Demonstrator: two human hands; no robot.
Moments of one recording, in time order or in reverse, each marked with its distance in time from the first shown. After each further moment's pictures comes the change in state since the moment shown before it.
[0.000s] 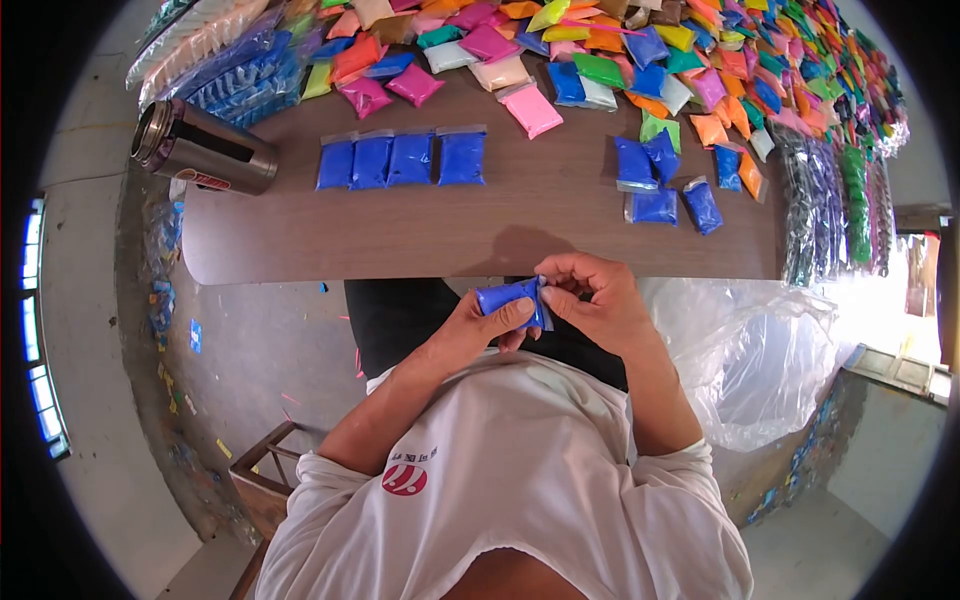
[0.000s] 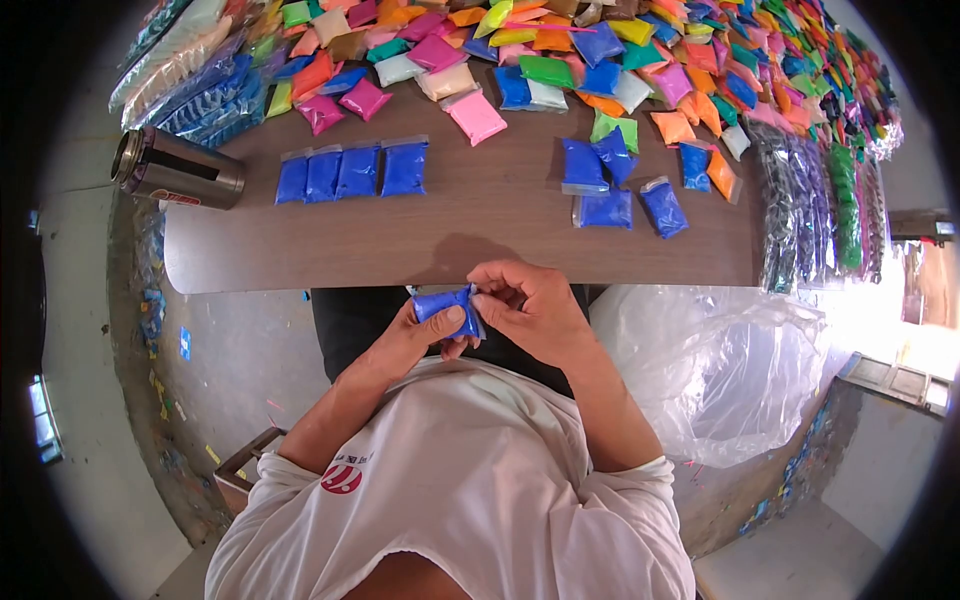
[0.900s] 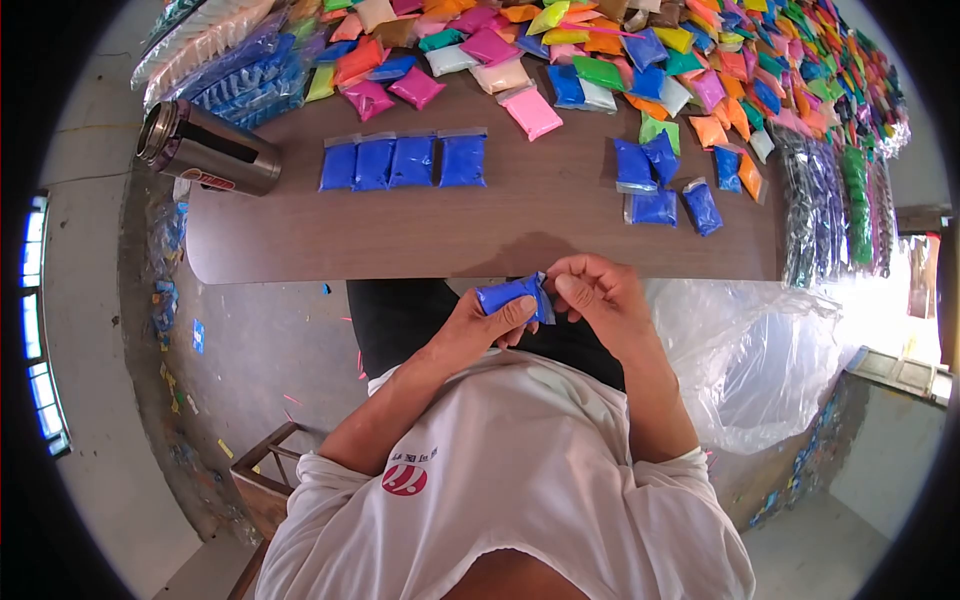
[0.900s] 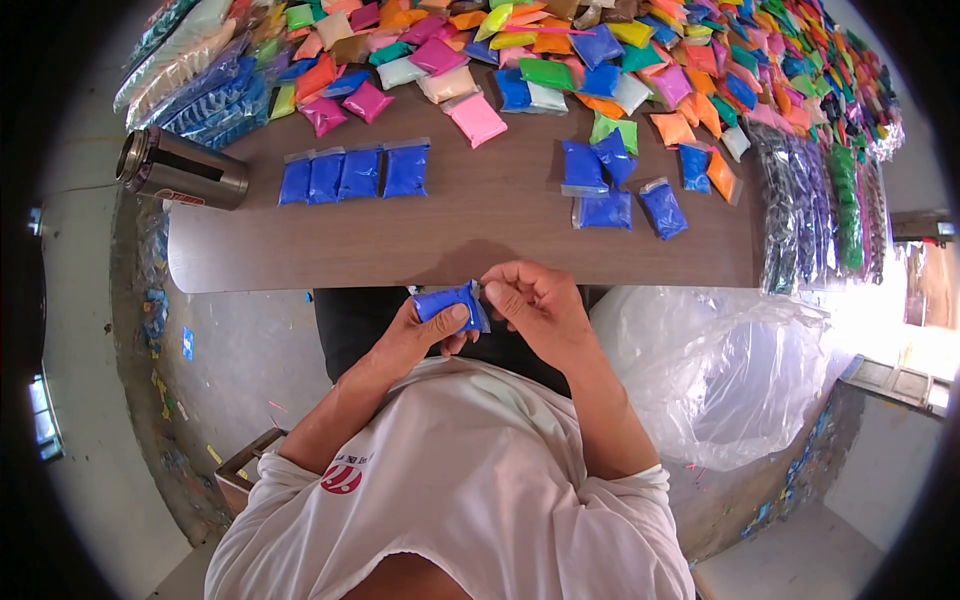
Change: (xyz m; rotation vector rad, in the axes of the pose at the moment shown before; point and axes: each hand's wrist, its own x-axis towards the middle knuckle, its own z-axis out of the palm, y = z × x) left_hand 0.002 -0.004 -0.001 0.086 0.047 0.023; right_hand -0.008 -0.002 -0.001 0.154 0.088 0.128
